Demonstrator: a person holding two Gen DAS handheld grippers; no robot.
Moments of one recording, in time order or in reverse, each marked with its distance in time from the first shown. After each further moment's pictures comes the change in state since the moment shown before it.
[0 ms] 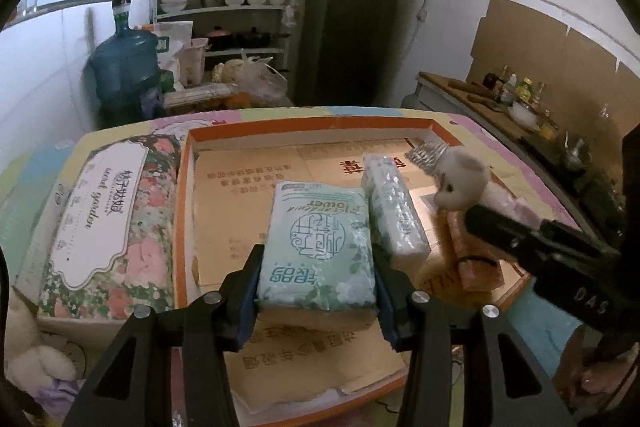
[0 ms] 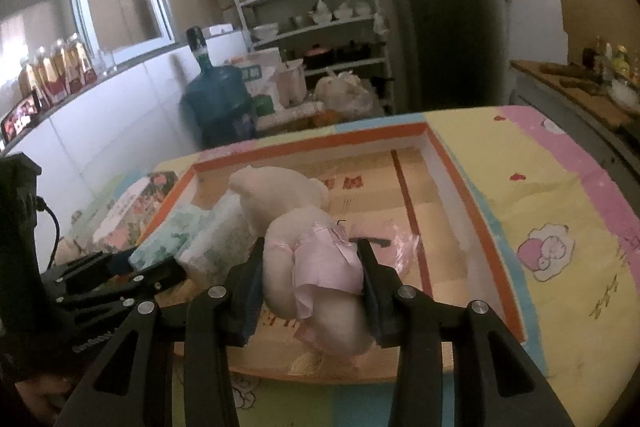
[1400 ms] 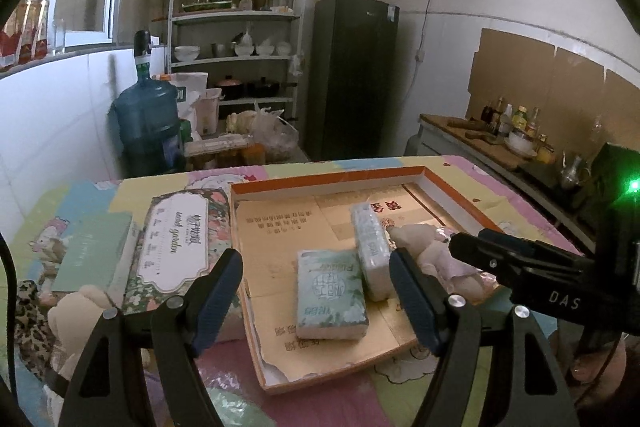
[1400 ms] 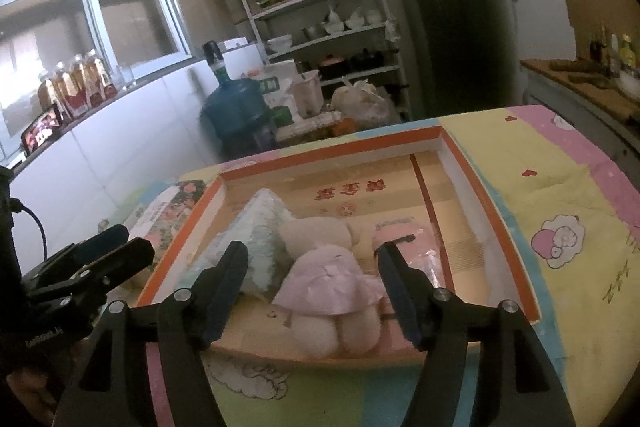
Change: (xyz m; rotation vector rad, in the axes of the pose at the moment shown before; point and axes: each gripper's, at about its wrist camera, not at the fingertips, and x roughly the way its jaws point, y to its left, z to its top) left arm -0.073 0.006 -0.003 0.040 -0.183 0.045; right arm -0.027 0.010 -0.006 0.025 -0.060 0.076
